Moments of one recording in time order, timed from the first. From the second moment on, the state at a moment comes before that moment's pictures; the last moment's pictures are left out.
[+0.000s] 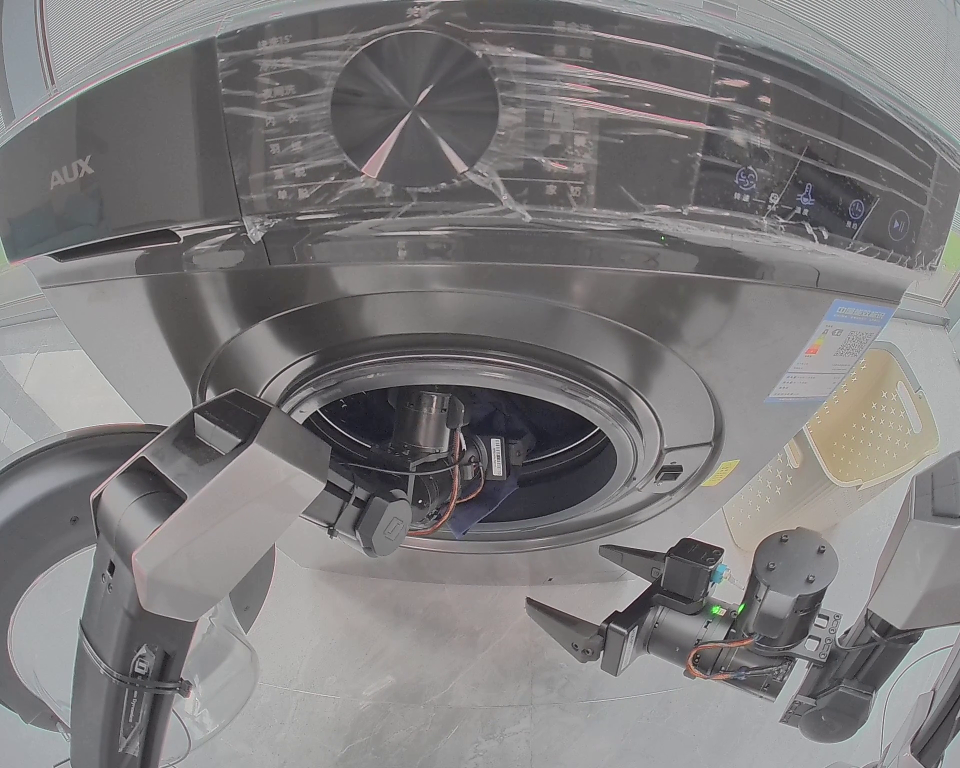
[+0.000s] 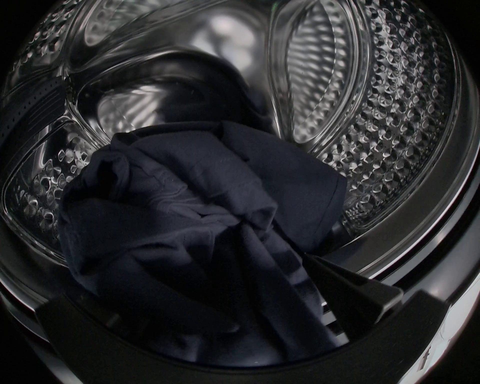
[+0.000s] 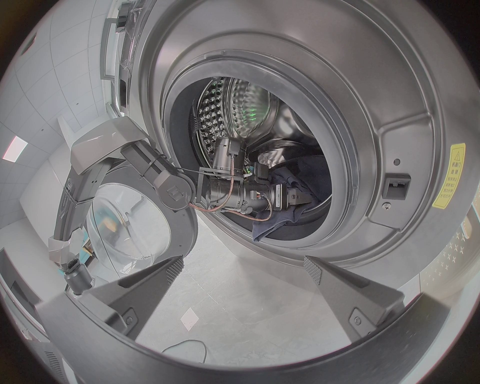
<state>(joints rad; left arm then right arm) -0.55 2.45 -1.51 -0.64 0.12 -0.24 0.79 1.98 -0.27 -1.55 -0.02 0.16</state>
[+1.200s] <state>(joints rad) -0.50 2.64 -2.00 -0.77 0.23 -0.26 0.79 1.99 -0.28 -1.55 -0.02 0.16</state>
